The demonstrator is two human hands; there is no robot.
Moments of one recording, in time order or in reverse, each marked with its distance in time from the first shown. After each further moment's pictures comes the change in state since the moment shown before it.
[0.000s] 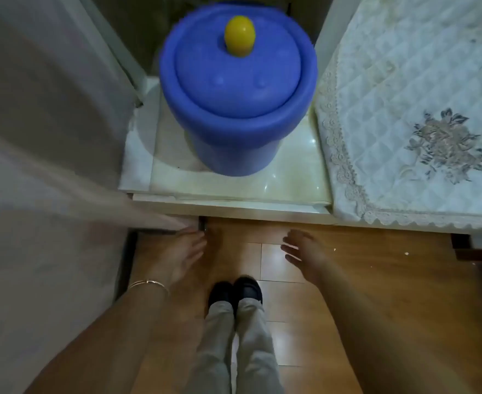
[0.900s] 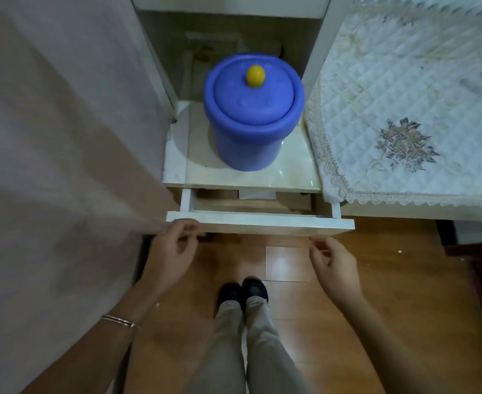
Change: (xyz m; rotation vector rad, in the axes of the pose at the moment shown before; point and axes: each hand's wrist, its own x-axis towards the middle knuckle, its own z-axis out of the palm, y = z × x) left_hand -0.133 0.016 -0.050 0.708 0.160 0.877; right_hand -0.134 0.026 -0.019 -0.707 0.285 -0.680
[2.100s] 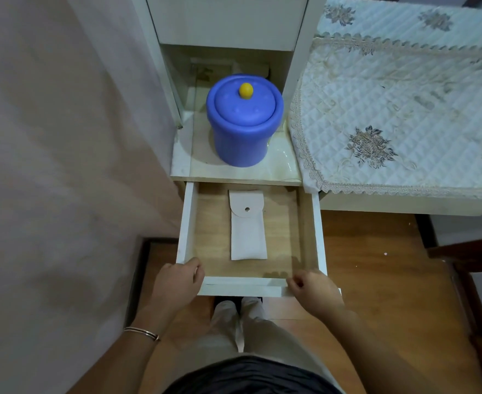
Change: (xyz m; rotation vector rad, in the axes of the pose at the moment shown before) left_hand -0.078 -0.020 0.010 0.633 -0.161 0.140; right_hand -0.066 0.029 0.001 -0.512 -0.299 -0.080
